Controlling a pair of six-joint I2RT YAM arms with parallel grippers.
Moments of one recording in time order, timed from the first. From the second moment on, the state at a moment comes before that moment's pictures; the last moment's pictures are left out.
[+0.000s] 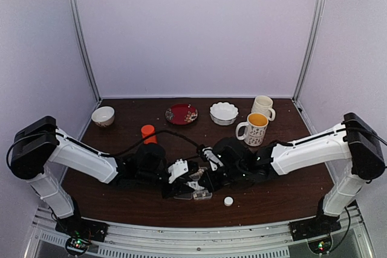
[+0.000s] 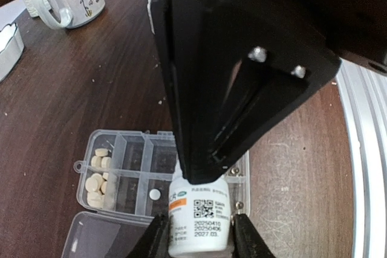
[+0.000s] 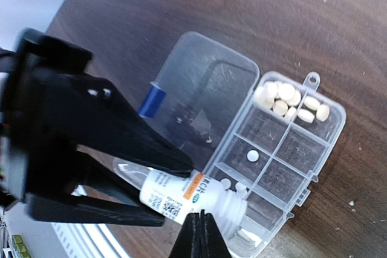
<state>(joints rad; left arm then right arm) -1.03 1.64 0.65 0.37 0.31 0.25 1.09 1.64 0.91 -0.06 -0.10 0.58</state>
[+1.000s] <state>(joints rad) -1.03 1.65 0.65 0.36 0.30 0.25 1.09 1.68 0.92 -0.06 -0.13 0.59</state>
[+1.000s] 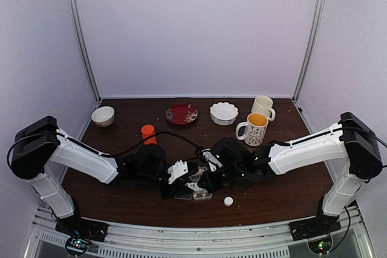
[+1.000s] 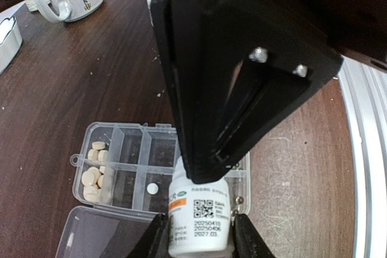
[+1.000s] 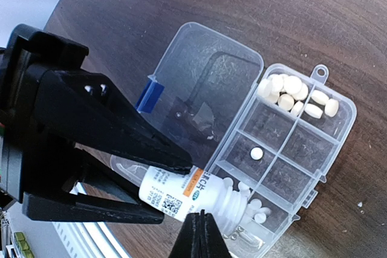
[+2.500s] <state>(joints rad) -1.03 1.27 0.37 0.70 0.20 0.18 1.14 1.58 0.87 -0.53 0.03 0.48</state>
